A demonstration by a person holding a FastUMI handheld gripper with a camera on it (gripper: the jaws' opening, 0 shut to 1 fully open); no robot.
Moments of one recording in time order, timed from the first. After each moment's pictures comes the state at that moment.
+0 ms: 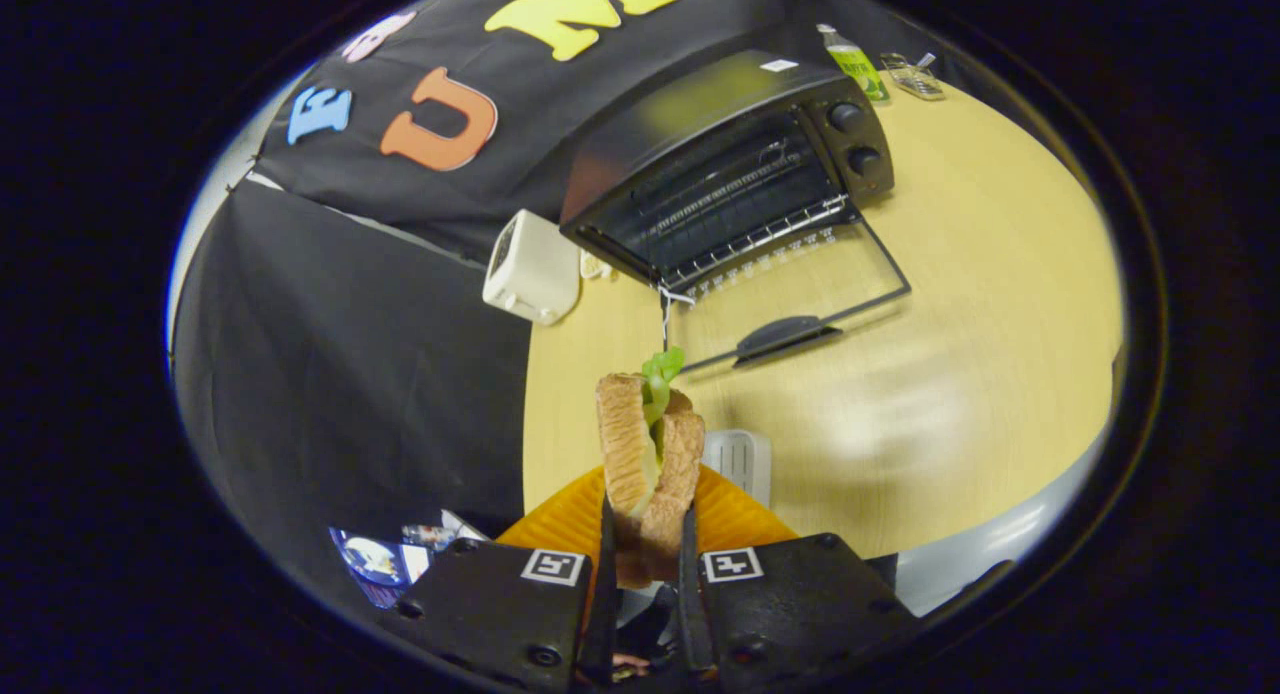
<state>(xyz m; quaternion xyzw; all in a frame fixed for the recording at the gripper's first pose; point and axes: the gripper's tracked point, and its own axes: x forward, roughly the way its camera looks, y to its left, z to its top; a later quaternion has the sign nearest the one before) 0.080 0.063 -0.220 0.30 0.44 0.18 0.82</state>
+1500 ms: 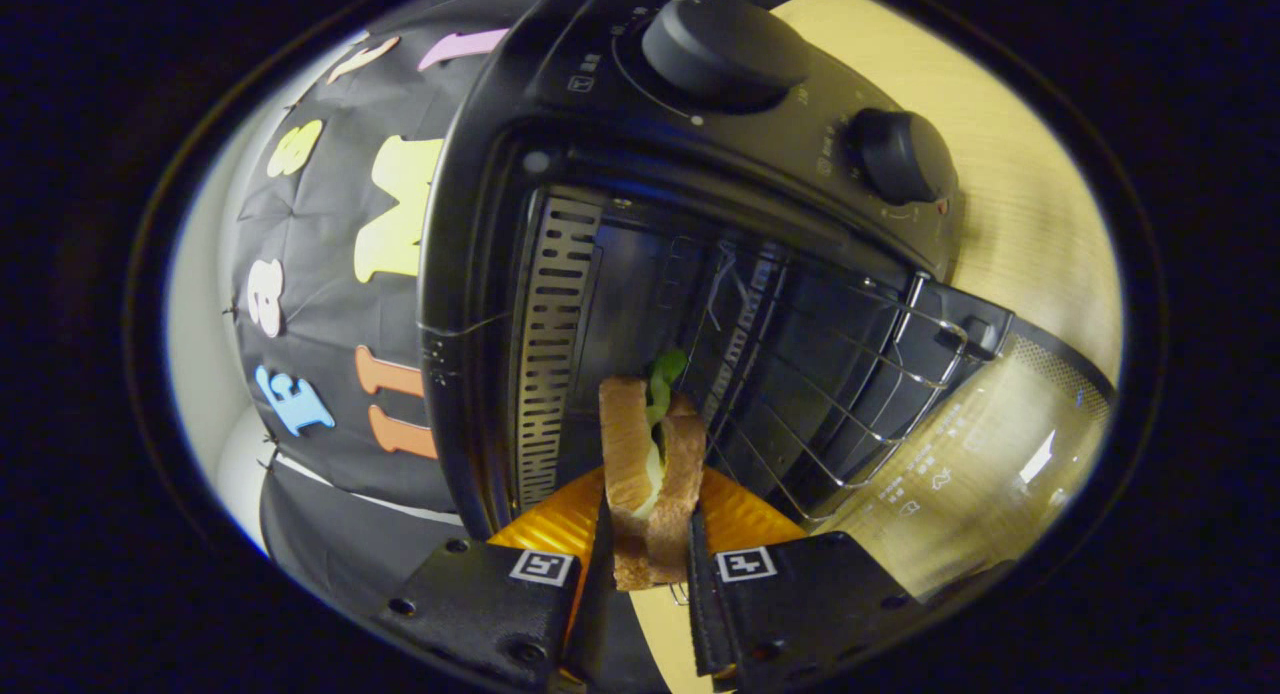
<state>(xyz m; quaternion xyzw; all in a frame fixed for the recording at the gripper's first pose) 0.358 0.039 -0.282 0.62 0.19 0.08 0.76</state>
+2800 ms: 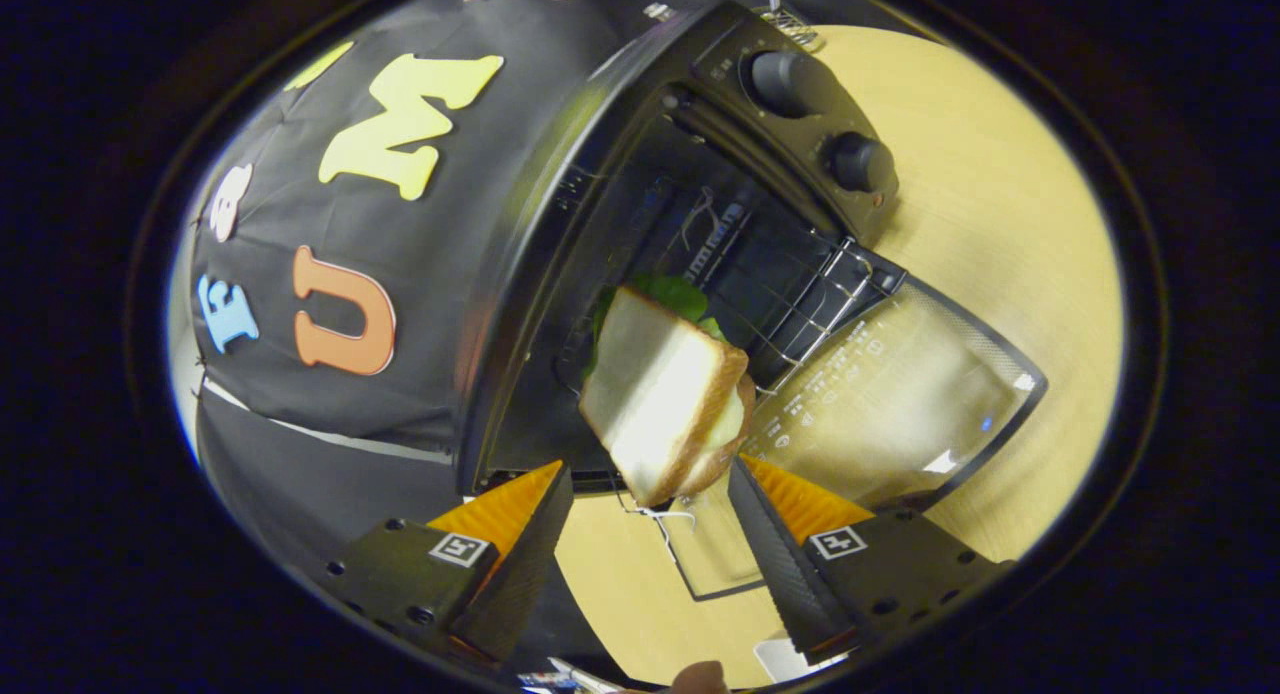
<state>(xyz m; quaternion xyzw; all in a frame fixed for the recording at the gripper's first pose) 0.275 0.063 -0.282 0.49 0.34 0.04 0.80</state>
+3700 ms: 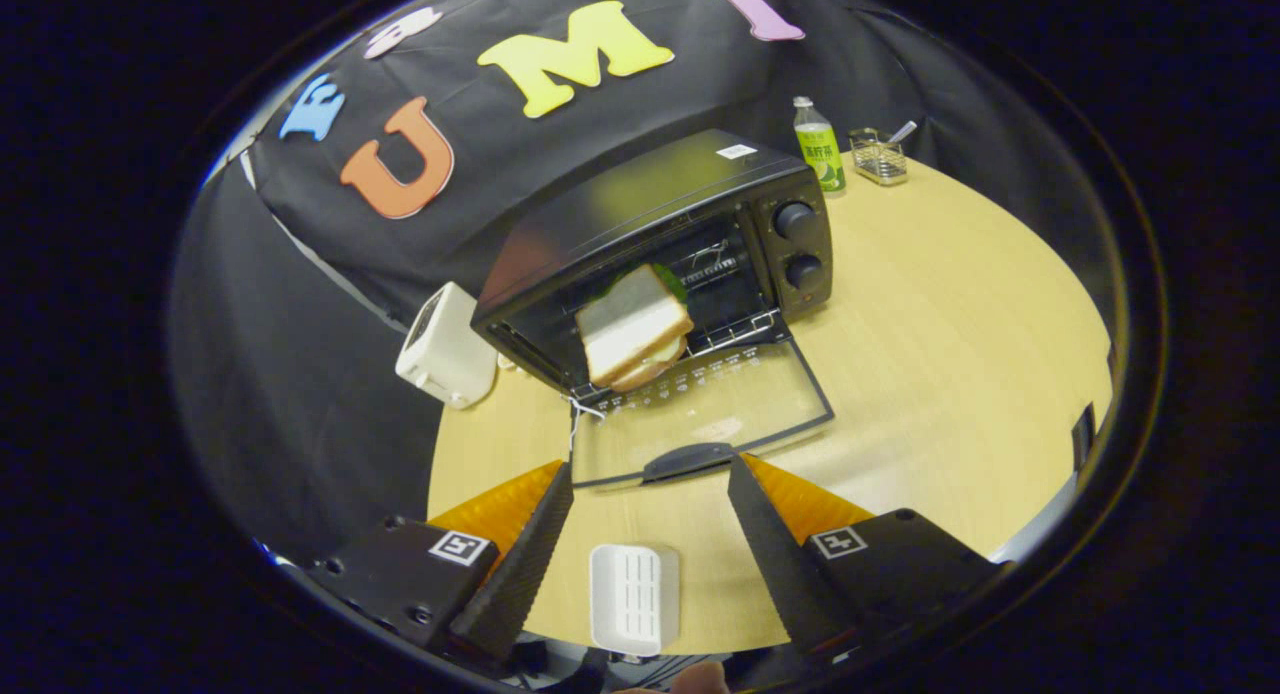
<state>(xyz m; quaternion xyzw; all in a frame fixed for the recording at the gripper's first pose) 0.134 0.012 -0.258 0.20 0.37 0.05 0.90</state>
